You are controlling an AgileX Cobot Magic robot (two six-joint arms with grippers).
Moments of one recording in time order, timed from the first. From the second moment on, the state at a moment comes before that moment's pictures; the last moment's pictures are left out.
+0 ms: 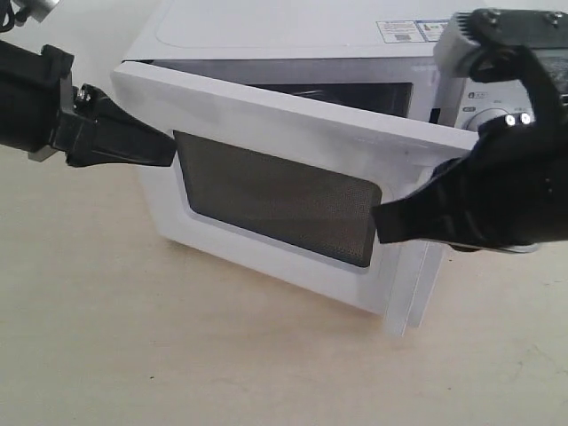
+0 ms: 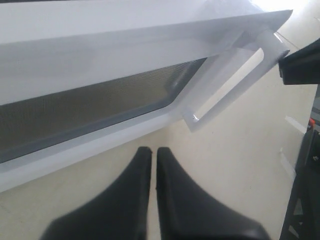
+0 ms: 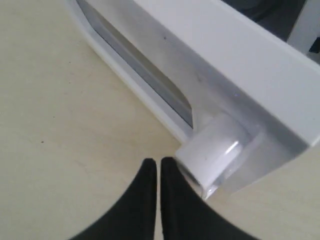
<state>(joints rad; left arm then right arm) -0.18 1.38 -0.98 -1.06 0.96 1.16 0.73 1.06 -0.79 -0.14 0.59 0.41</state>
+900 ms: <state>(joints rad) -0.18 1.38 -0.98 -1.12 0.95 1.16 0.73 1.21 -0.82 -1.12 0.56 1.30</state>
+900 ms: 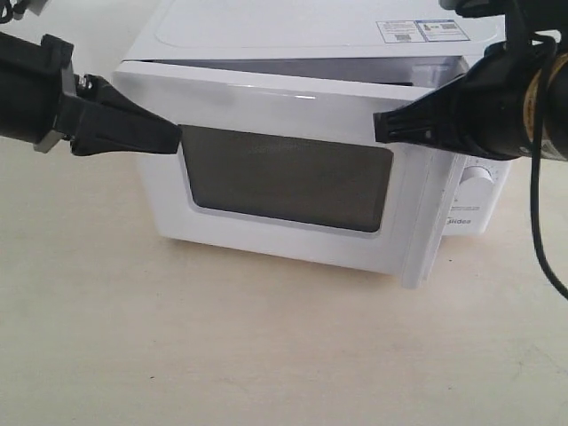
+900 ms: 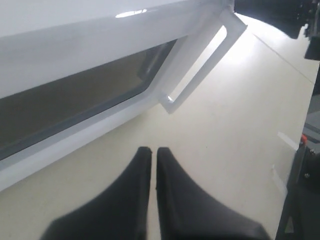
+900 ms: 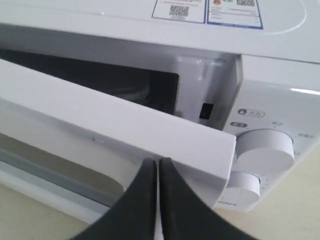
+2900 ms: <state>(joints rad) -0.18 1.38 -0.98 -1.20 0.98 1.16 0.62 1.22 -0.90 -1.21 0.52 1.41</state>
